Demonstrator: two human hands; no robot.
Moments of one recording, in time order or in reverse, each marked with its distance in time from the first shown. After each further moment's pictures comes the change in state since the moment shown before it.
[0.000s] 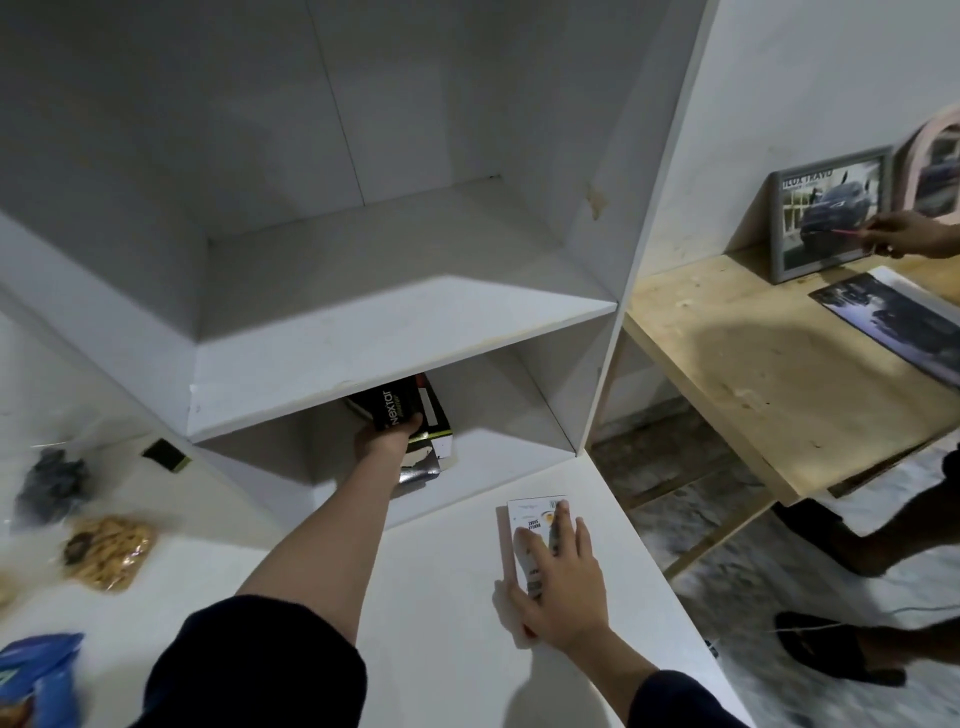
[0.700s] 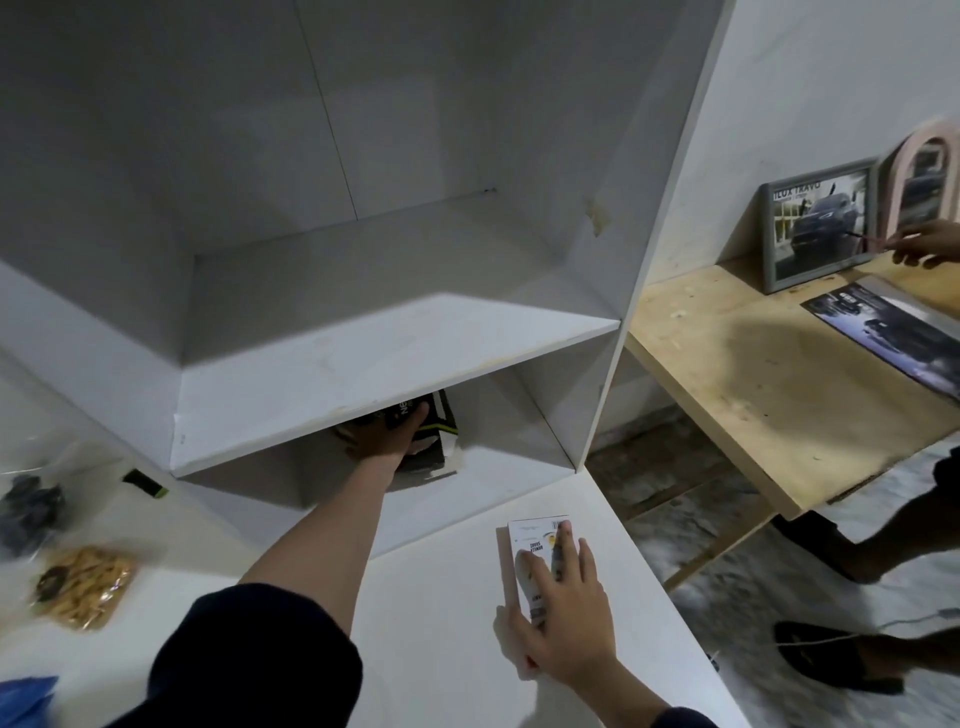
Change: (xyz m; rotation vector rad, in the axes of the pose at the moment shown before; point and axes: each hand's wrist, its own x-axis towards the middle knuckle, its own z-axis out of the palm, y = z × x) left_hand 0.004 0.019 0.021 0.402 -0.071 0.243; right_hand 0.001 0.005 -0.002 0.001 -0.005 0.031
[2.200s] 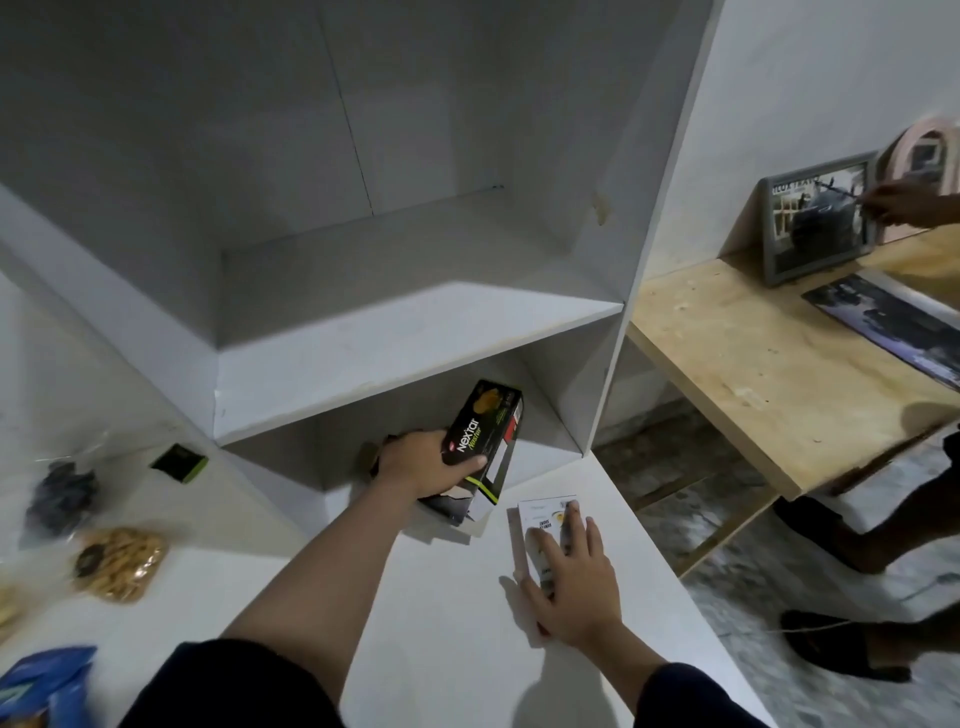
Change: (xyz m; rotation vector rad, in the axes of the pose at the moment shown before) left_hand -0.046 -0.022 -0.009 0.822 -0.210 0.563; right_hand -0.001 -0.004 -0.003 -0.047 -0.036 0.052
